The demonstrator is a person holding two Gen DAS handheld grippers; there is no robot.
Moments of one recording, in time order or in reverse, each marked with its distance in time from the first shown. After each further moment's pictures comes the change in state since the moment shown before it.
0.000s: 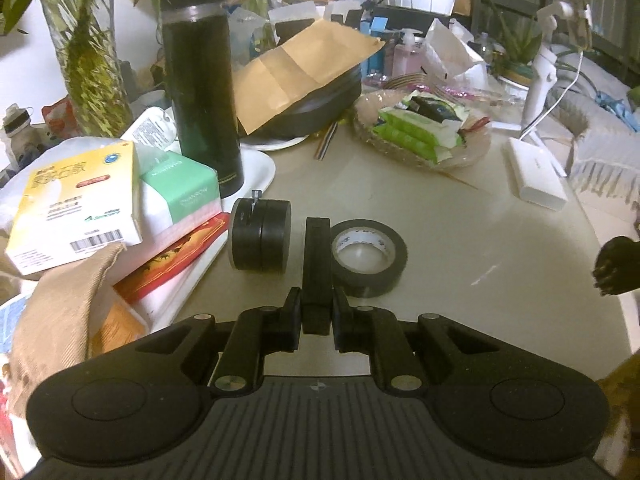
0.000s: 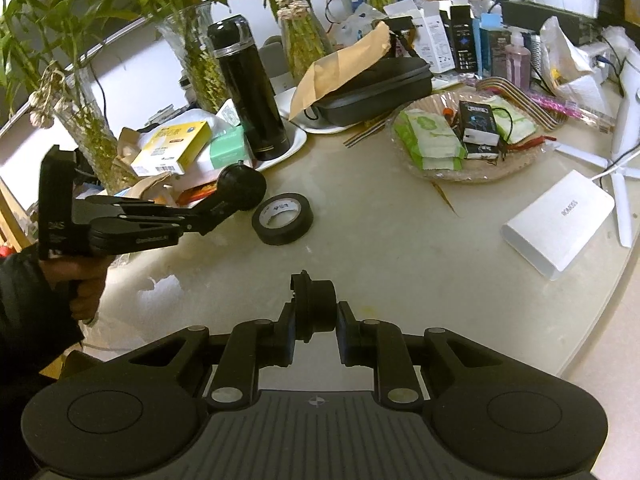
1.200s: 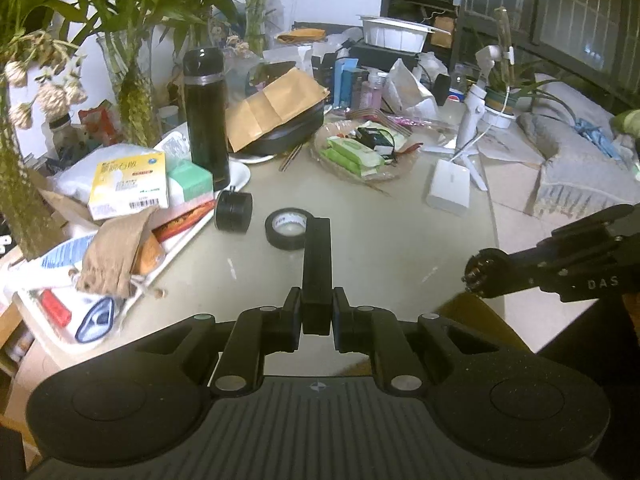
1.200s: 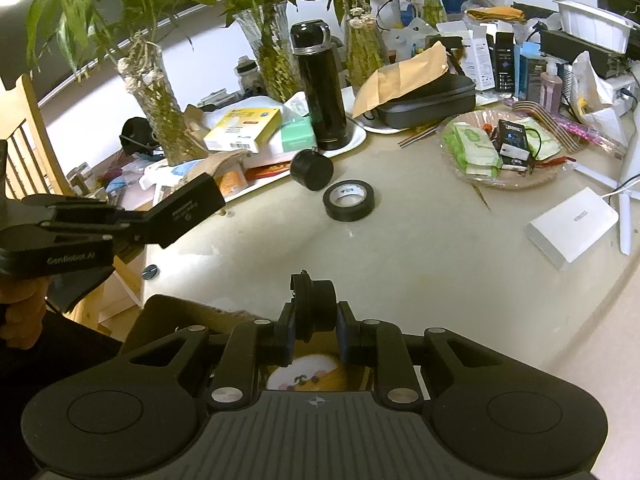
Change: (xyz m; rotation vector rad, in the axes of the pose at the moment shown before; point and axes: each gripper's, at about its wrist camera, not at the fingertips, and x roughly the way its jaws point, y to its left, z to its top) left arm -0.157 -0.069 -0.035 -0.074 -0.043 -0.007; right arm -0.067 0.058 -0.029 -0.097 0.014 0.058
